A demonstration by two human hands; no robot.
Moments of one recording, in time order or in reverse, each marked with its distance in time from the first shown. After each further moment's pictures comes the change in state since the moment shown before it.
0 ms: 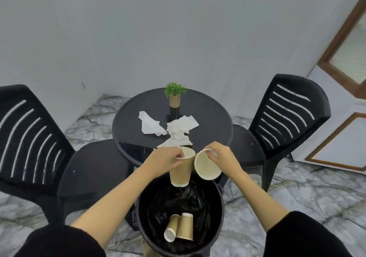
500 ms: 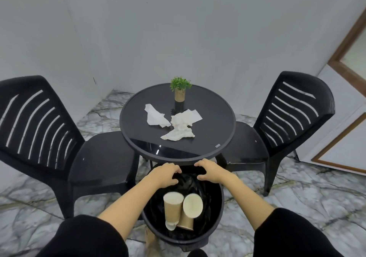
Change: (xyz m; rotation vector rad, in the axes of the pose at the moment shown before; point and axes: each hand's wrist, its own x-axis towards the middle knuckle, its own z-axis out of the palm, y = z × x) left_hand -0.030 -0.010 0.070 0.094 -0.308 -0.151; right_hand -0.029 0.007 0.048 -0.158 -0.562 0.047
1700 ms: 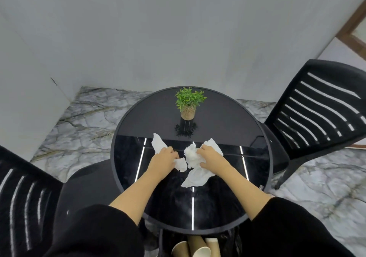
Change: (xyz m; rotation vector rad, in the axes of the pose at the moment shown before) left_hand 0.219 -0.171 -0.119 0.133 0.169 0.080; right_hand 0.253 -0.028 -0.087 -0.143 0.088 0.157
